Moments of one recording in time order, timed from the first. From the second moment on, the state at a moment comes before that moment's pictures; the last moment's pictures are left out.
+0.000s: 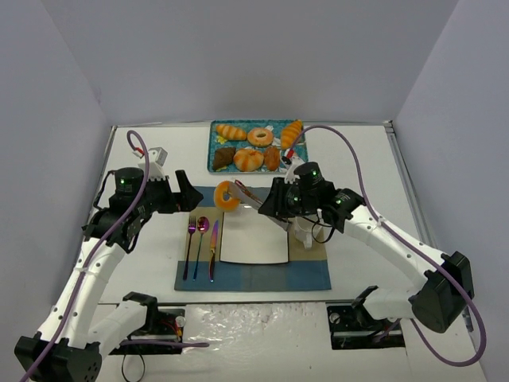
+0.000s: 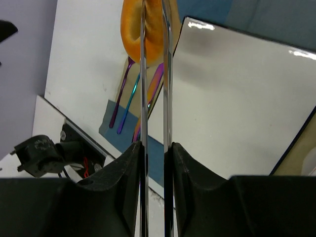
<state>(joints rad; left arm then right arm) -0.21 0.92 0.97 -0.57 0.30 -0.35 0.67 1.28 1.02 -0.39 -0.25 0.63</state>
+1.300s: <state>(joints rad) -0.21 0.92 0.97 -0.57 0.30 -0.35 0.81 1.27 0.91 -0.44 -0.09 0.66</state>
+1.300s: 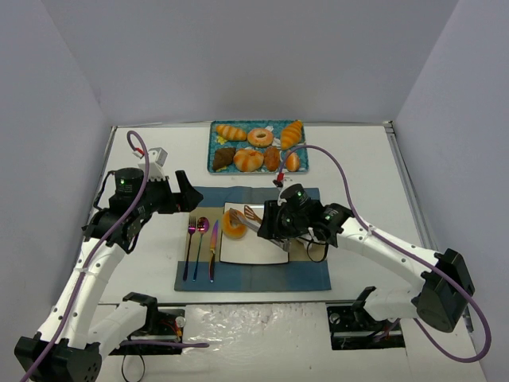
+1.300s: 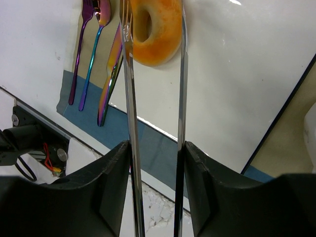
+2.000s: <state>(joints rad) -0.21 0.92 0.97 -0.57 0.30 -0.35 0.81 1.28 1.16 -0.59 0.17 0.59</state>
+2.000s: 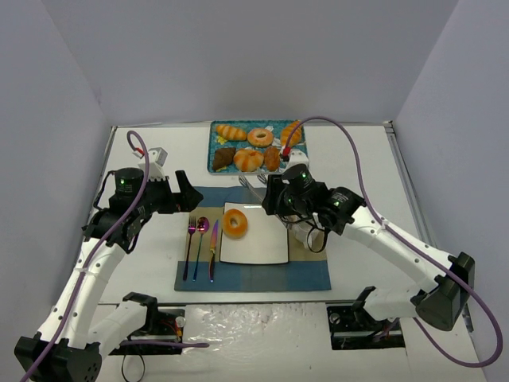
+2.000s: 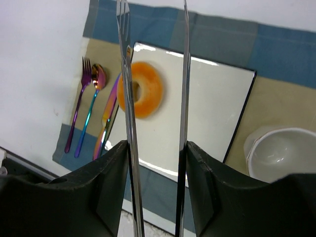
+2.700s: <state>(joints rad) -0.21 0.92 0.97 -0.57 0.30 -0.35 0.53 1.54 1.41 -0.61 0.31 0.45</state>
